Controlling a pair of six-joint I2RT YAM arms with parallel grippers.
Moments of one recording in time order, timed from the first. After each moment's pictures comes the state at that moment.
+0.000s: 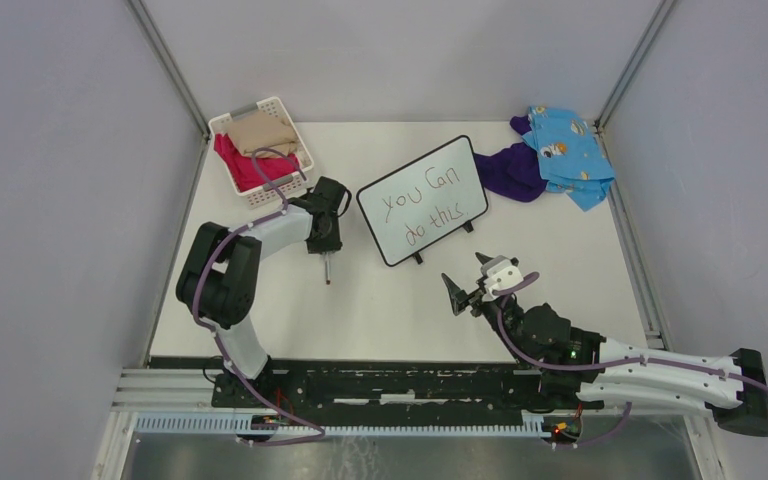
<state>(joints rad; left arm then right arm) -0.40 1.78 1.08 -0.49 -0.24 -0.46 1.31 0.56 0.36 0.25 0.79 -0.17</state>
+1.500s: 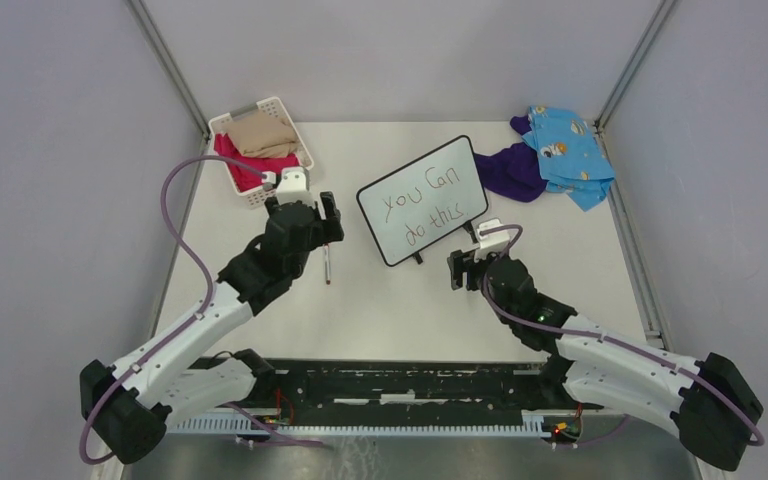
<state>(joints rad) -0.63 0.99 0.85 -0.28 -0.54 -0.40 0.84 0.90 0.41 0.17 0.49 0.15</state>
